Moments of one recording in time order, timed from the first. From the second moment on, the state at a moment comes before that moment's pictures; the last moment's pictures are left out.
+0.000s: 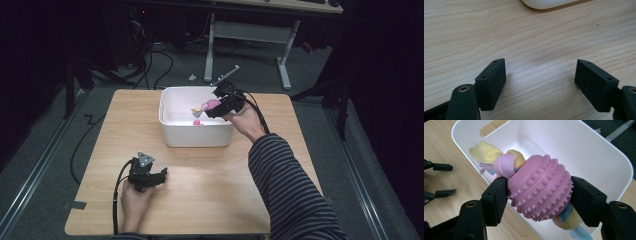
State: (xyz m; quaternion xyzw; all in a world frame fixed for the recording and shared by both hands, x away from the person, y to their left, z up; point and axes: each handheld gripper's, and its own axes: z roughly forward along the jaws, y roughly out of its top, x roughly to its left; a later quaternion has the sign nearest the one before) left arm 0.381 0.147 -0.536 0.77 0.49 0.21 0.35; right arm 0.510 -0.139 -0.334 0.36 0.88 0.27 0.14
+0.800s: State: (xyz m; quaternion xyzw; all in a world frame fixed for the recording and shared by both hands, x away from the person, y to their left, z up) left arm 0.381 0.147 -0.536 0.77 0.49 0.21 0.35; right arm 0.511 -0.135 -0.356 0.38 0.89 0.25 0.10
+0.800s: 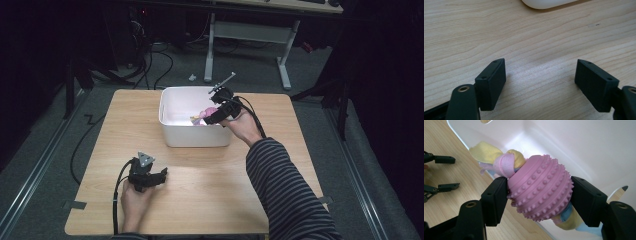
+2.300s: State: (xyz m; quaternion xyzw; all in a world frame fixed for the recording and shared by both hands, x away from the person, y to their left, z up) left arm 0.381 0.146 -0.536 0.78 0.48 0.21 0.35; right arm 0.414 -0.267 -0.329 0.42 0.80 0.39 0.19
